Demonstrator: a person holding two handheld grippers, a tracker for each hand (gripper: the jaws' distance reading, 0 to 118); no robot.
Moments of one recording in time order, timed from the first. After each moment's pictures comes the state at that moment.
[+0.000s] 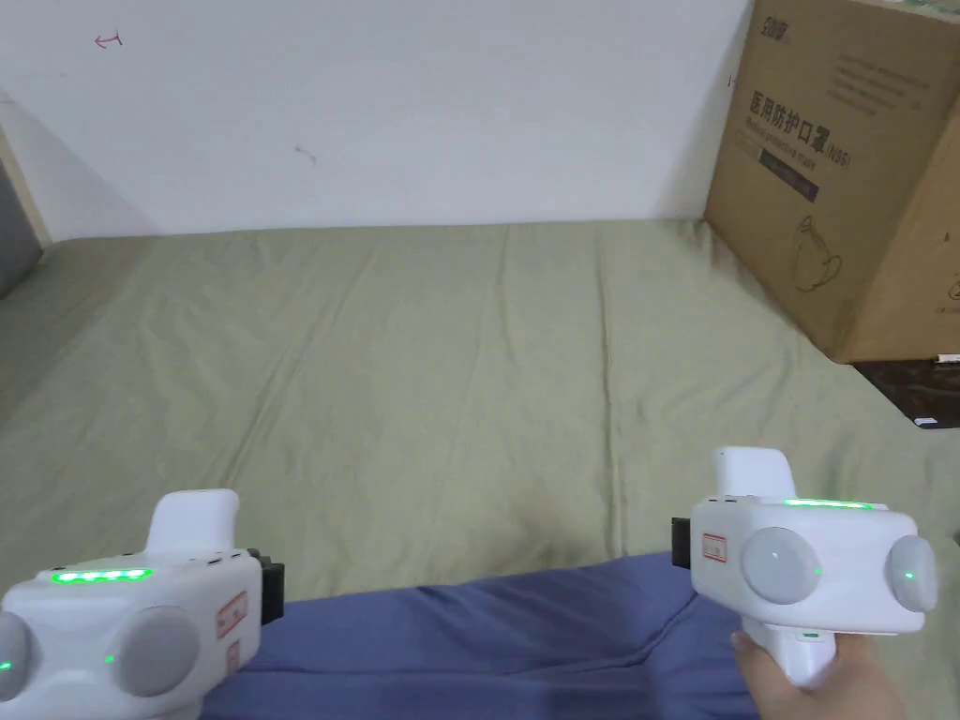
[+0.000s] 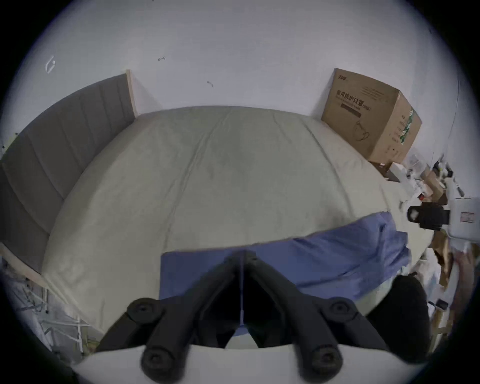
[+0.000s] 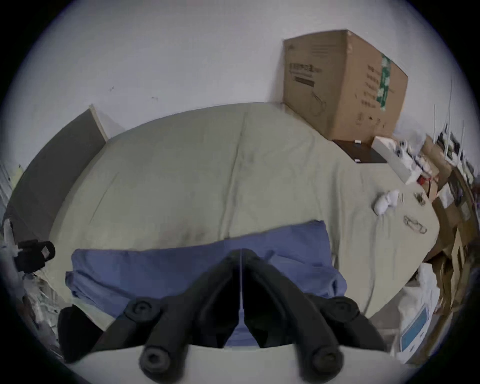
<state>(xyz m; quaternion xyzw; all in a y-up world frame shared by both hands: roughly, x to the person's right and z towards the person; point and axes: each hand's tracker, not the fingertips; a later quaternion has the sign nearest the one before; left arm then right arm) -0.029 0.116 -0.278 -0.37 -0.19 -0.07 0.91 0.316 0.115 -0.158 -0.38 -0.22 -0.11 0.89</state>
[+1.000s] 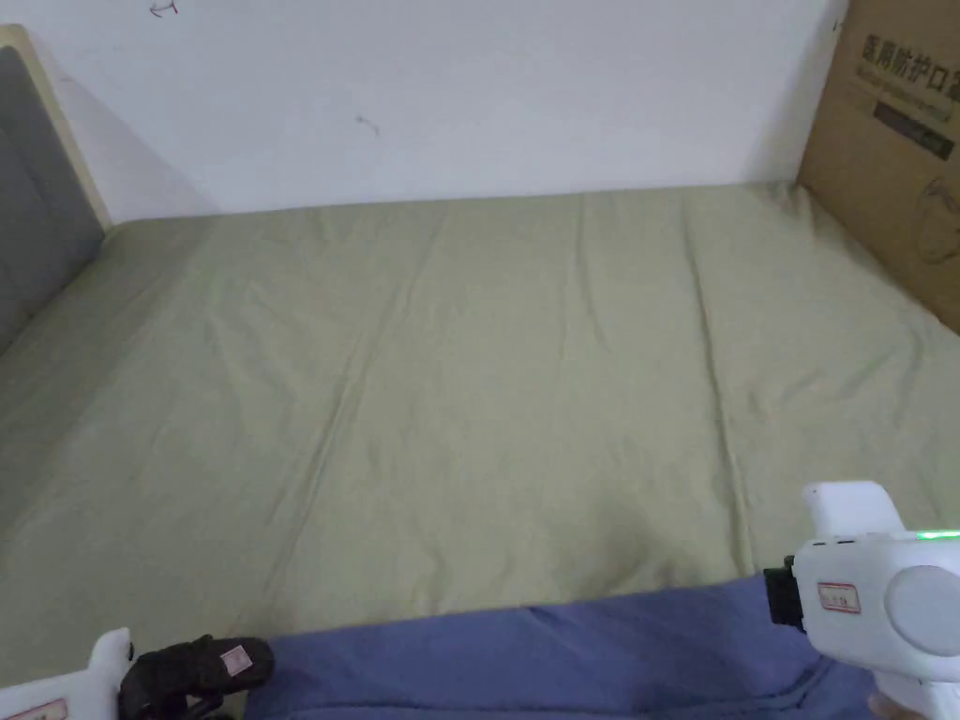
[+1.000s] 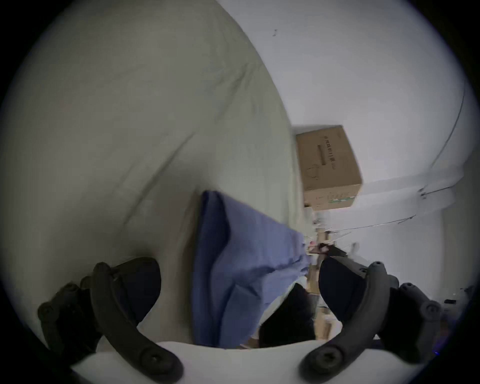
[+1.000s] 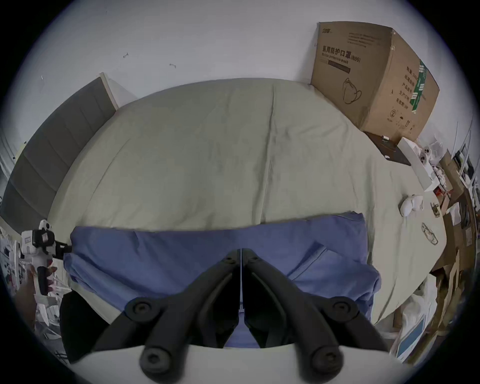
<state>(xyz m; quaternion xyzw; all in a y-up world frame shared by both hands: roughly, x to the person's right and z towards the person) -0.219 -0.043 -0.394 -0.53 -0.39 0.39 0.65 0.303 0.090 -0.200 -0.47 -0.16 -0.10 0.86</state>
